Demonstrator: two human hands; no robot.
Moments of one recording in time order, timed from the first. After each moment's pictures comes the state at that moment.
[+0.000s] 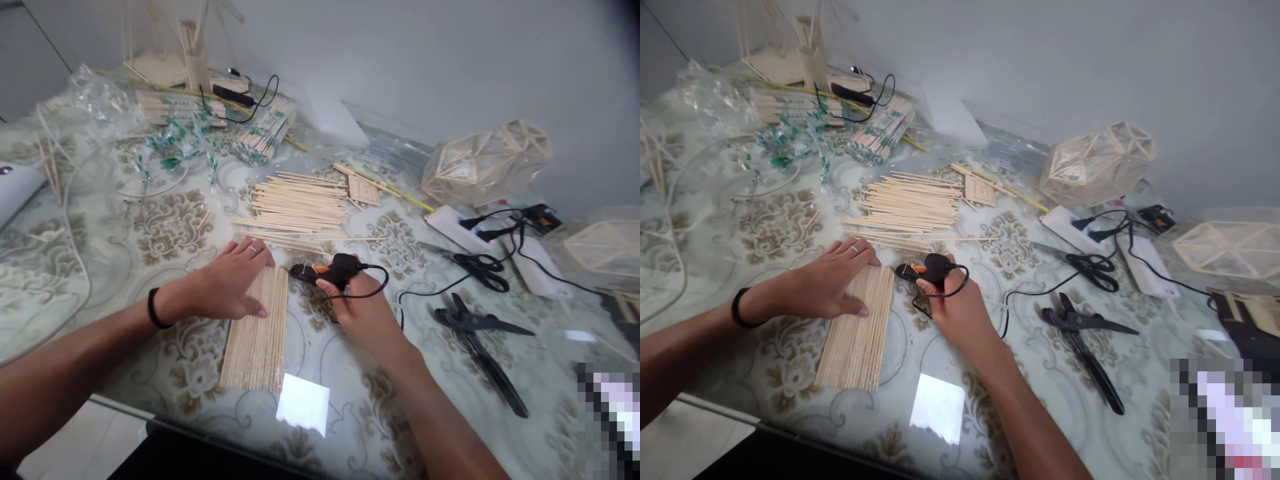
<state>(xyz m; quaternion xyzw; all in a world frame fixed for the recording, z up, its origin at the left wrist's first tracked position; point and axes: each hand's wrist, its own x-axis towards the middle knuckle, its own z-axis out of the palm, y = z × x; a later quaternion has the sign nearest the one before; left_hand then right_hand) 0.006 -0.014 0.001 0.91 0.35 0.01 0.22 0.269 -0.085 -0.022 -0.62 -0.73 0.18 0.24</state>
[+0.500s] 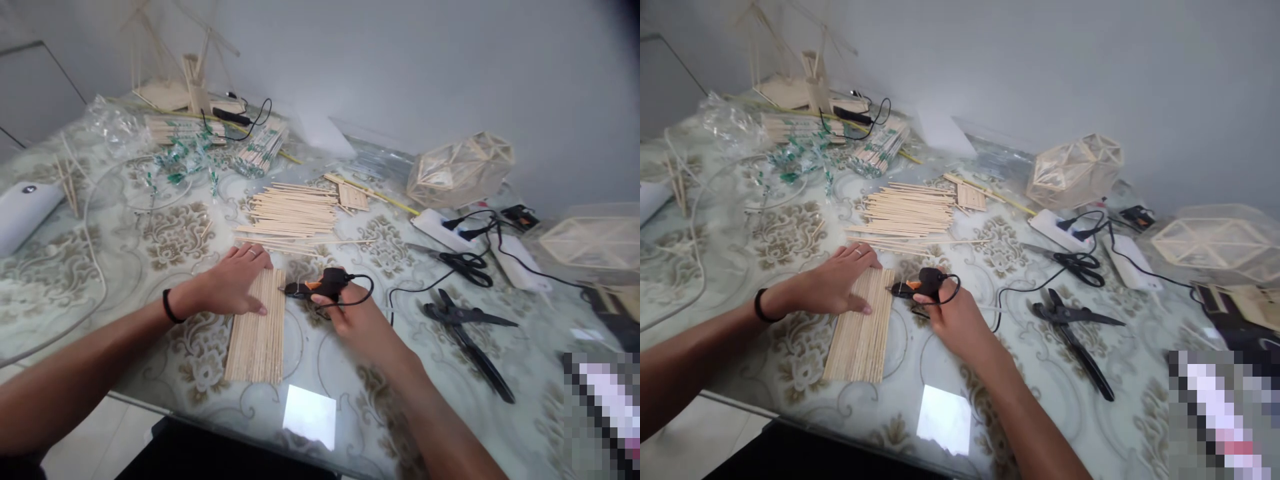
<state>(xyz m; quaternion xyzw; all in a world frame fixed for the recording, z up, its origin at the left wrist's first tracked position) 0.005 -0.013 -0.002 0.90 0.36 0.01 0.22 0.267 -0.101 -0.015 -0.57 -0.73 0.27 0.25</state>
